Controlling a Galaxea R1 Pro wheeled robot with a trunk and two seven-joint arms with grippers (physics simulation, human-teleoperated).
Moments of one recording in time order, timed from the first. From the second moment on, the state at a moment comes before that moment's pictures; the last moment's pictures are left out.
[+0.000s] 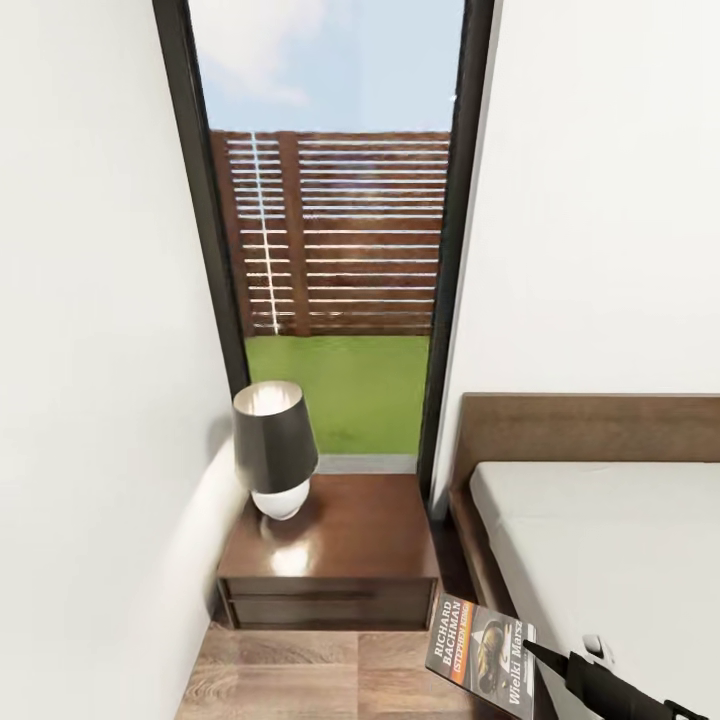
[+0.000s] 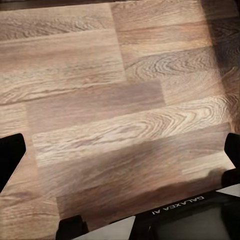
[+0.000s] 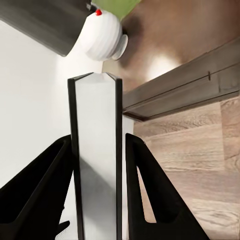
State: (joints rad) left arm -0.34 0.01 -0.83 -0.08 0.71 -0.21 -0.19; right arm -0.56 -0.39 0.00 0.08 -0.52 0.08 1.23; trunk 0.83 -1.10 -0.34
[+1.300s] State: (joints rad) left arm -0.34 0.01 -0.83 -0.08 0.71 -0.21 -0.19; right arm -0.56 -0.39 0.00 0.08 -0.52 0.08 1.23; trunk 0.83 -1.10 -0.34
